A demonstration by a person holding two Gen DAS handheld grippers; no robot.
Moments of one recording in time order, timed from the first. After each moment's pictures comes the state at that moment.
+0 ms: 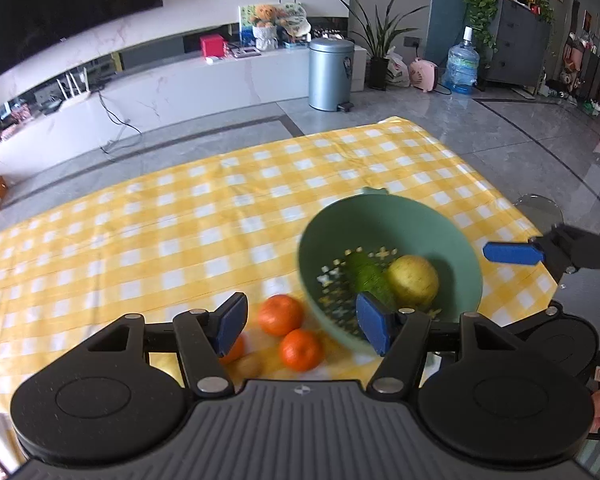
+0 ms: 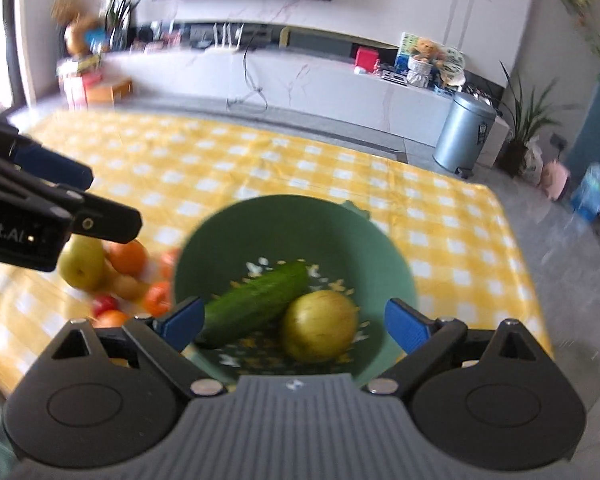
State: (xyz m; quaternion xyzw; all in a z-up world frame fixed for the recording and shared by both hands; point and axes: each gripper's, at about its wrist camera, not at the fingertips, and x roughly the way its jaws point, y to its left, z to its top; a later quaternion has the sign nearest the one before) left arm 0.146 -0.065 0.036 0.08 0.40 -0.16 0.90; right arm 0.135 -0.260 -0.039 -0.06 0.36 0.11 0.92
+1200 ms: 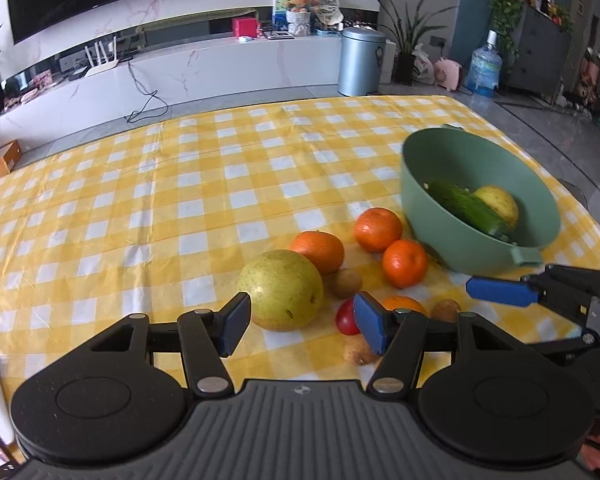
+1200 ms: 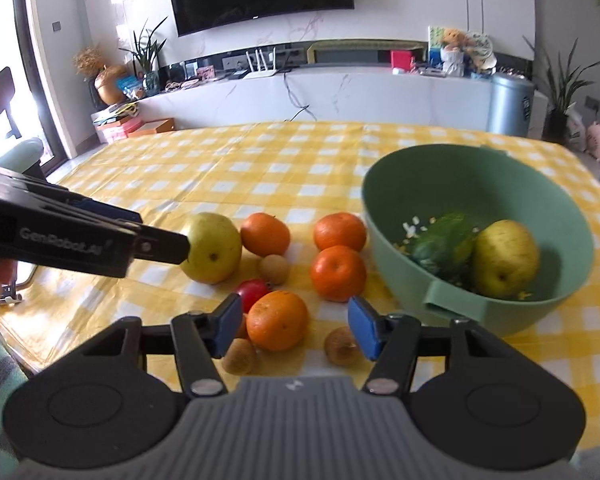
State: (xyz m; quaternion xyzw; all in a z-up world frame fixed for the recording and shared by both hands) left arm 0.134 0.037 -0.048 0.04 0.40 -0.14 0.90; right arm 0.097 -0.168 -0.106 0.01 0.34 0.17 0.92
